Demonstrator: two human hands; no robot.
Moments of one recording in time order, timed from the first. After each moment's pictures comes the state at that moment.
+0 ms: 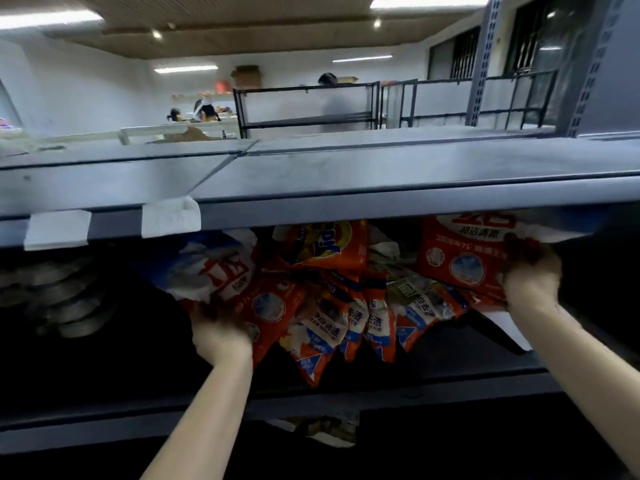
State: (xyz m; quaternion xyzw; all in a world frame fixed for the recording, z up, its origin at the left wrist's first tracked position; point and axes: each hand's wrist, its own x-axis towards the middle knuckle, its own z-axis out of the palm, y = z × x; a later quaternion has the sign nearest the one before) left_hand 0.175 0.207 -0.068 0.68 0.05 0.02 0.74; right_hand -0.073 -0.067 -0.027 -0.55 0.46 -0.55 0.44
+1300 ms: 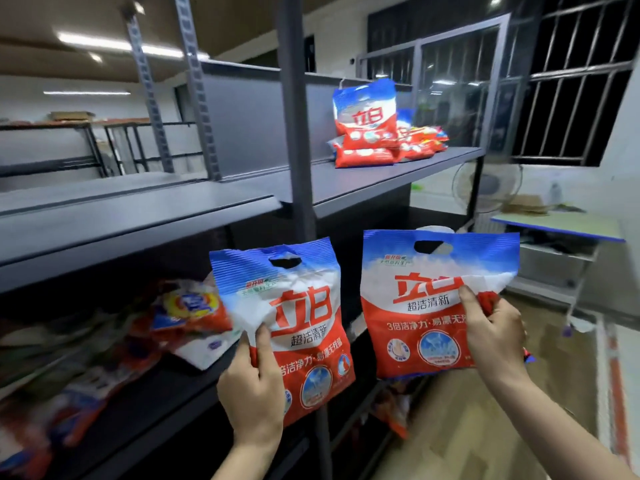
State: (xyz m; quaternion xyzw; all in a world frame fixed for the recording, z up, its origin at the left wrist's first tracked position) left_hand -0.272 0.014 -0.060 0.59 -0.43 -0.09 0.68; right_hand -0.550 -0.038 -0.041 -0.45 0.60 -0.64 0.16
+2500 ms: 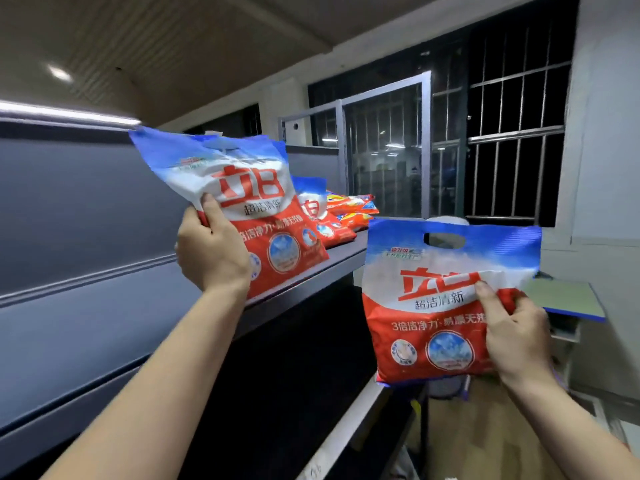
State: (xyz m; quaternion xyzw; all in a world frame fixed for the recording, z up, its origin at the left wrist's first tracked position) left_hand -0.539 -0.472 0.170 0.51 -0.36 0.03 0.78; right_hand -0.844 -0.422 0.047 -0.42 0.52 -0.74 0.09
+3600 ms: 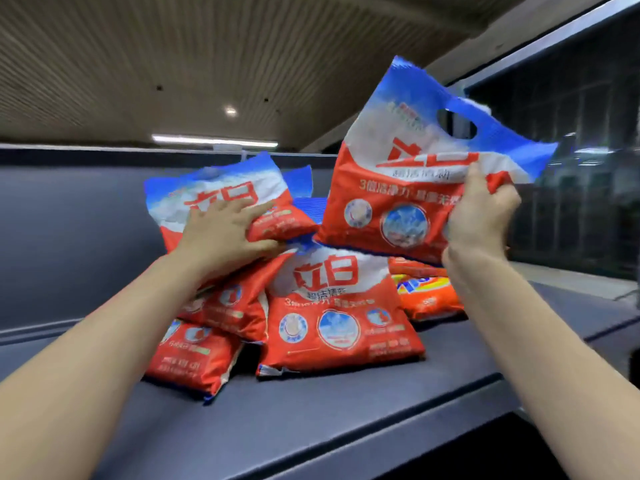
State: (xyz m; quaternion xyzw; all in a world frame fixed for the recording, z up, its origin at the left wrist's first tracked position) left_hand -0.537 -0.782 0.243 0.74 -0.56 0.35 0.16; right_hand -0.815 -0.881 0.249 -0.38 0.20 -0.83 0.34
